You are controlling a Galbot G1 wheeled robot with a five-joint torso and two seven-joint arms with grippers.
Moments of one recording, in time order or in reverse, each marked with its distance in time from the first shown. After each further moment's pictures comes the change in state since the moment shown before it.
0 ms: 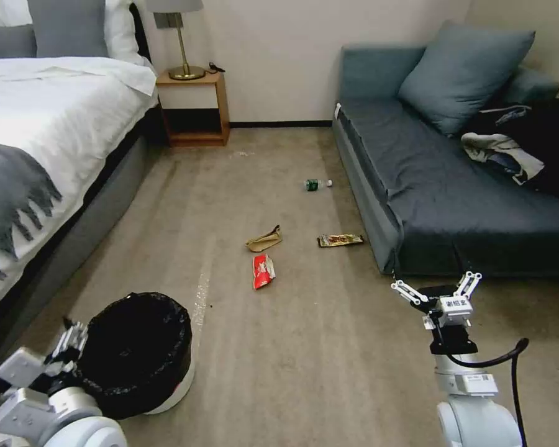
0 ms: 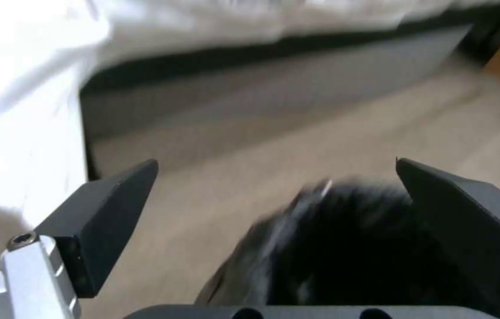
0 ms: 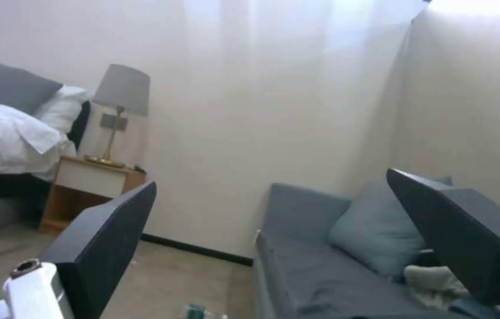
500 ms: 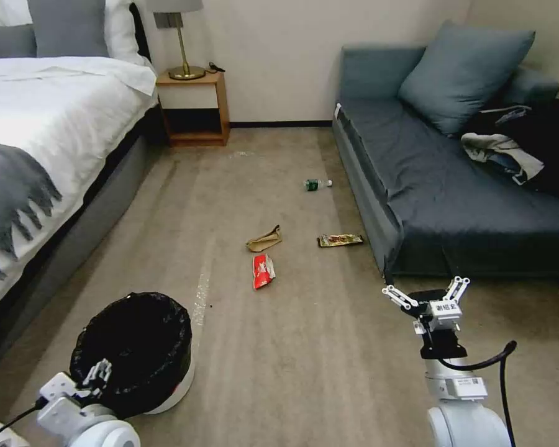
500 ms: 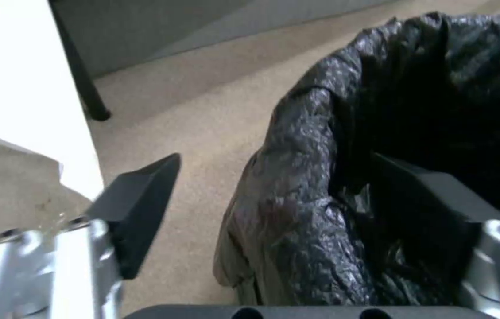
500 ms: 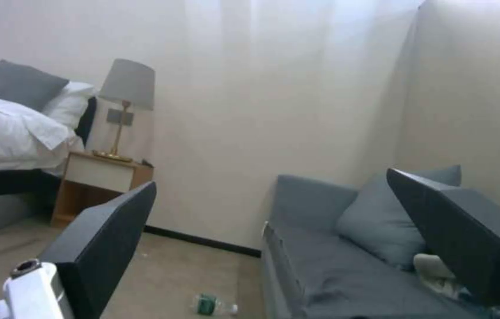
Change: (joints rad) left arm -0.044 -0.013 0.037 0.204 0.058 0.038 0.063; right arm -0.018 0.003 -0.015 0.000 -0.002 -0.007 0.002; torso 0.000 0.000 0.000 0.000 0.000
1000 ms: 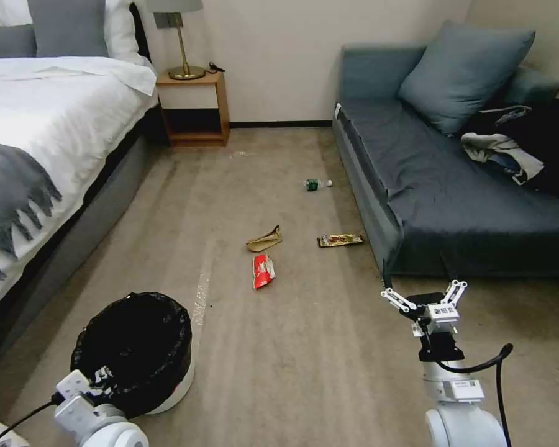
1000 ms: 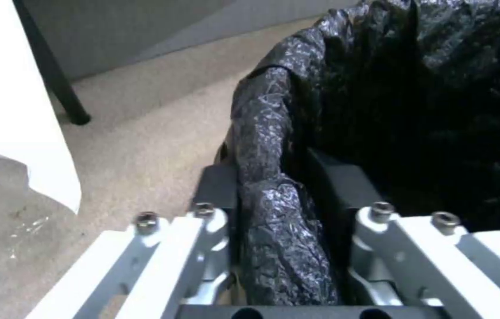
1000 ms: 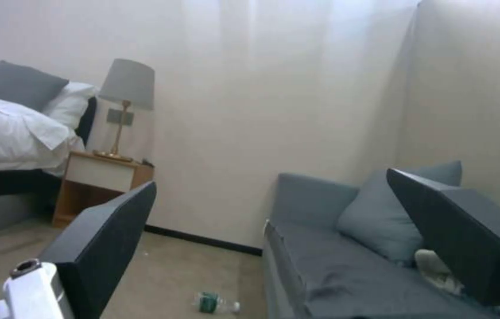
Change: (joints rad) left arm -0.019 -0.016 0.009 0.050 0.041 -0.020 0.055; right arm 0.004 0.001 0.000 -0.027 0.005 0.025 0.001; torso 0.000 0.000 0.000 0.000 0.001
